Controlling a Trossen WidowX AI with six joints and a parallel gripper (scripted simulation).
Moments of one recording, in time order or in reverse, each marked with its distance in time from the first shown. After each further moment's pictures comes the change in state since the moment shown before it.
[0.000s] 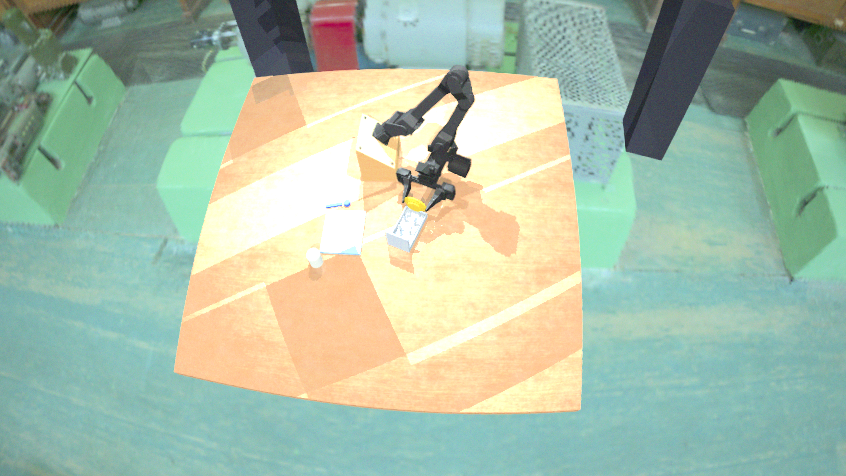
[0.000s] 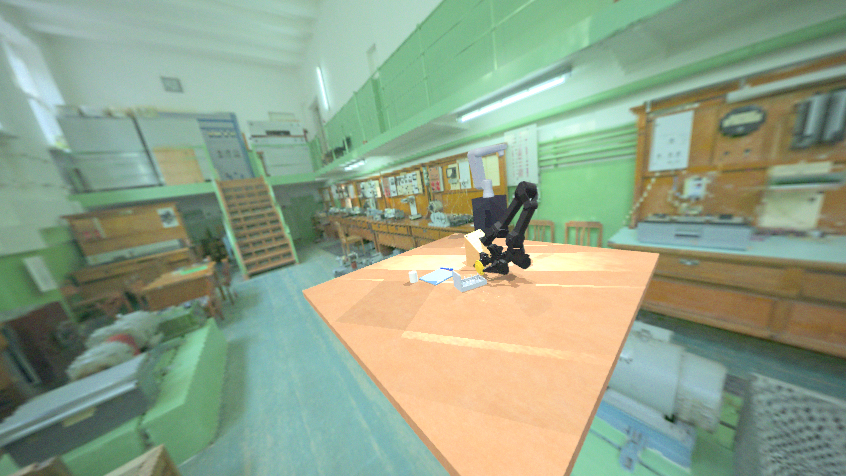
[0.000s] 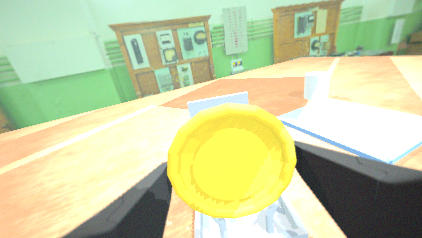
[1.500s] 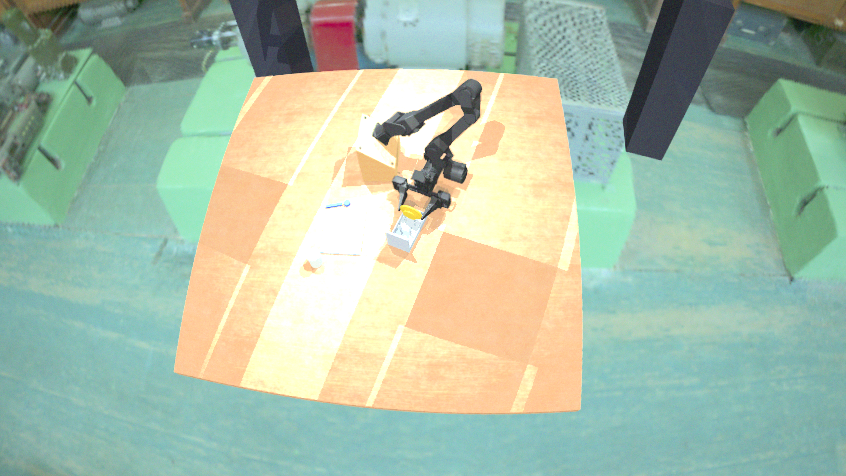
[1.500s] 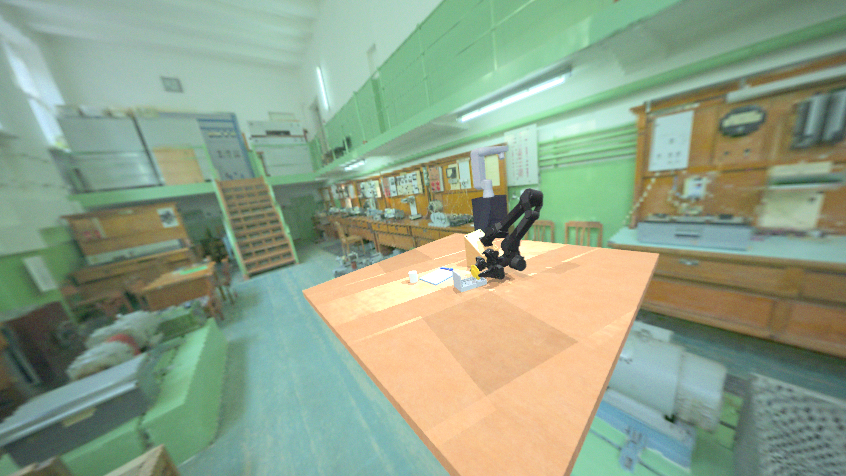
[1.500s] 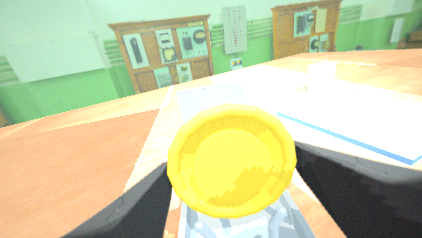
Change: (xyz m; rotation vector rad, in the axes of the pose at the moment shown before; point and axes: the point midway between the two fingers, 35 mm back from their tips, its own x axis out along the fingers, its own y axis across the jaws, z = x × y) arm 0.023 -0.006 -0.017 0.000 0.003 -0.002
